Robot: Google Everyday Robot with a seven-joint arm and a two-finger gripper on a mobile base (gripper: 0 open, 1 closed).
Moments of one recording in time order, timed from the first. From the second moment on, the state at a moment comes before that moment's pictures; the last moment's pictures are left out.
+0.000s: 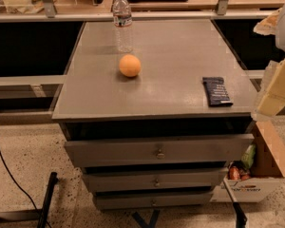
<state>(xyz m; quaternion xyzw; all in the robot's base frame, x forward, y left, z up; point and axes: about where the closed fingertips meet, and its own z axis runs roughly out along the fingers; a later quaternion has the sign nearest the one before) 0.438 -0.211 0.997 -0.60 0.77 -0.06 0.19</state>
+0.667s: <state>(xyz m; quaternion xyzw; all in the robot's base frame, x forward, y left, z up) 0.440 -0.206 1.002 -0.60 0.77 -0.06 0.20</state>
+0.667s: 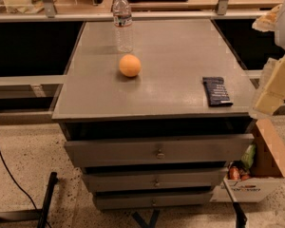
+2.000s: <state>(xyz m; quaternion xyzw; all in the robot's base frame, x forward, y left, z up) 0.565 -0.177 1.029 -0.57 0.71 0.00 0.40</state>
